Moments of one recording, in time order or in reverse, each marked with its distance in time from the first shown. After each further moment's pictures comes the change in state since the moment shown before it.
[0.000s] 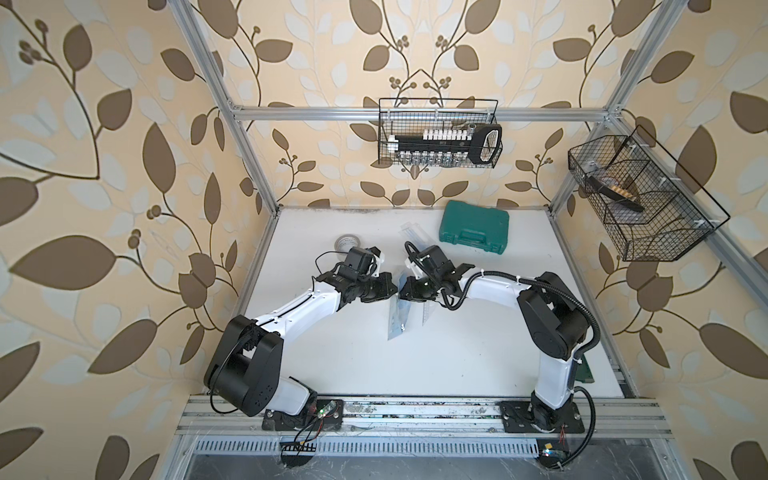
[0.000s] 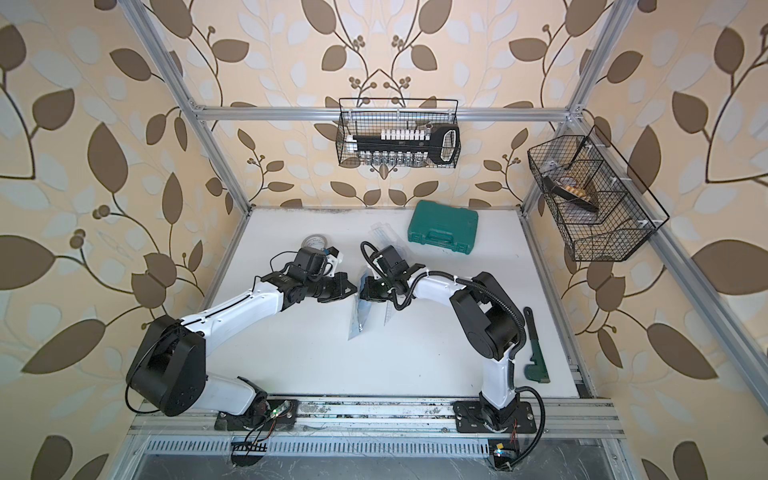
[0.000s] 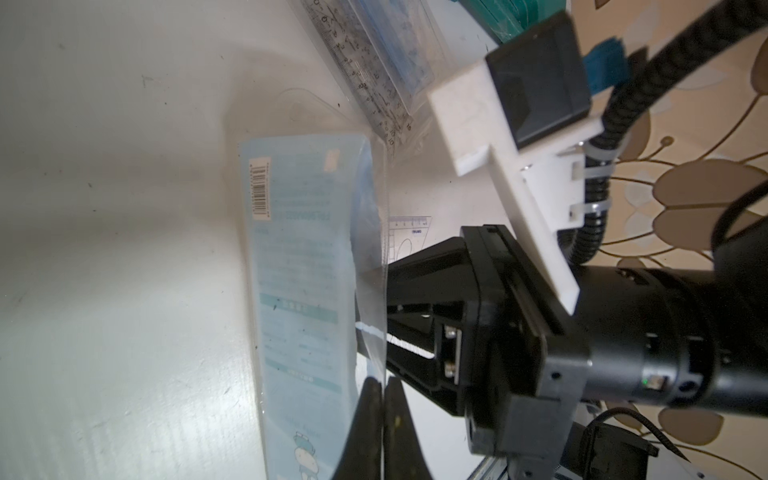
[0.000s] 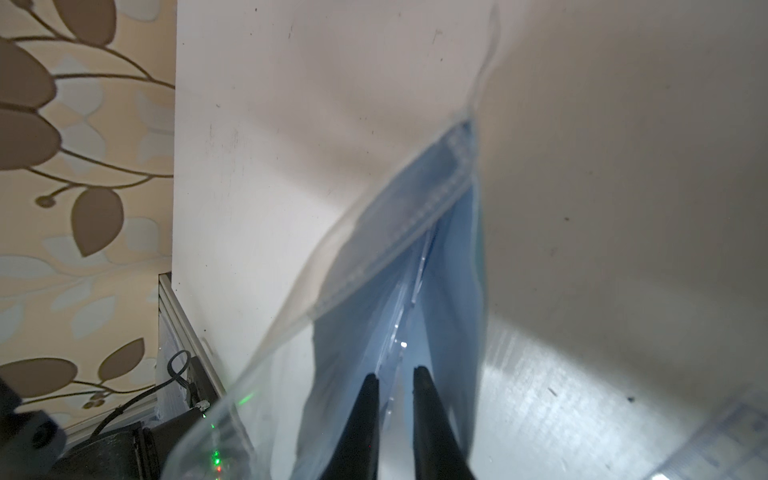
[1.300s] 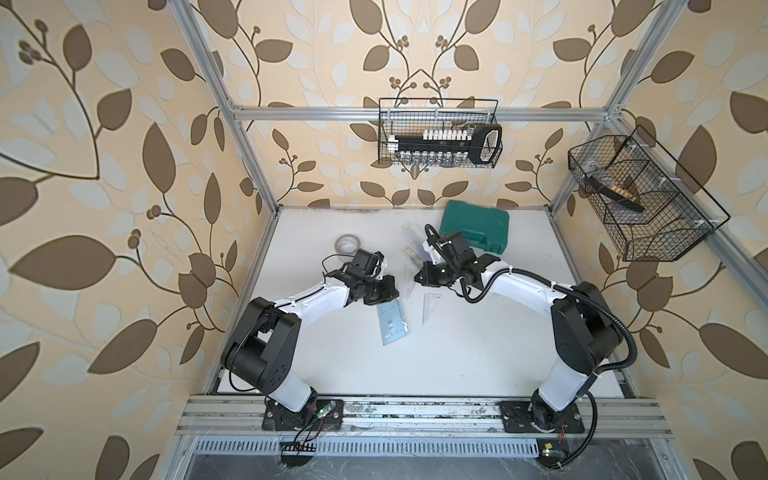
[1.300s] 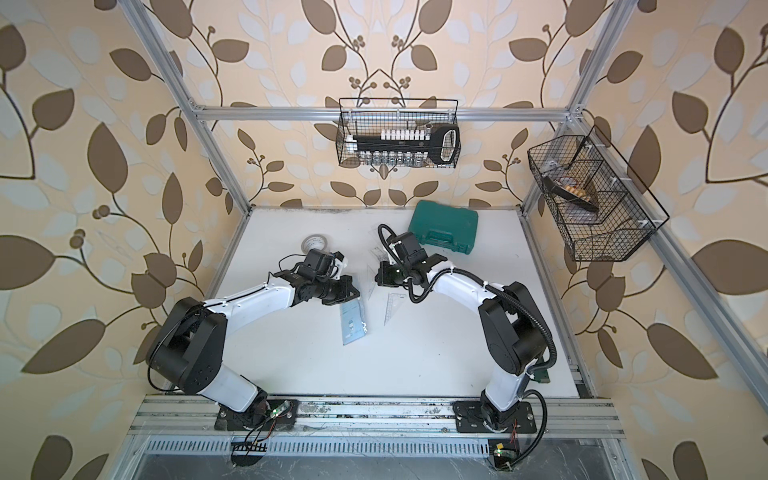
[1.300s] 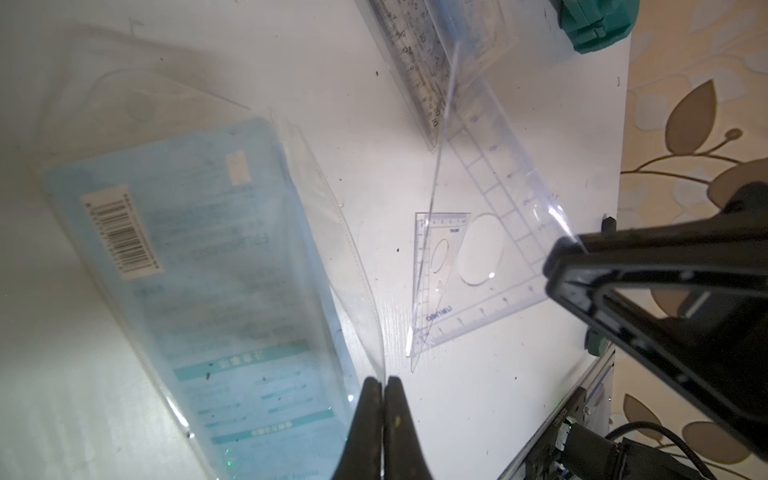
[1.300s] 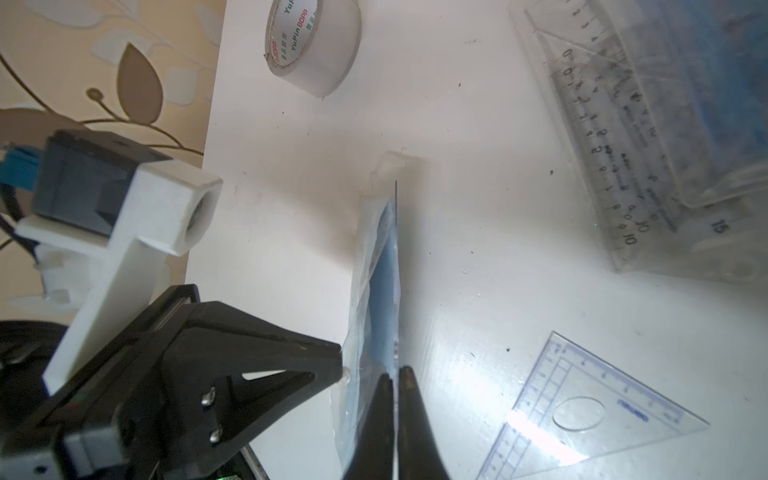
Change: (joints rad) left arm -0.002 0.126 0.028 0.003 -0.017 0.004; right arm -0.101 -0.189 -0.019 -0.094 0.064 -0.053
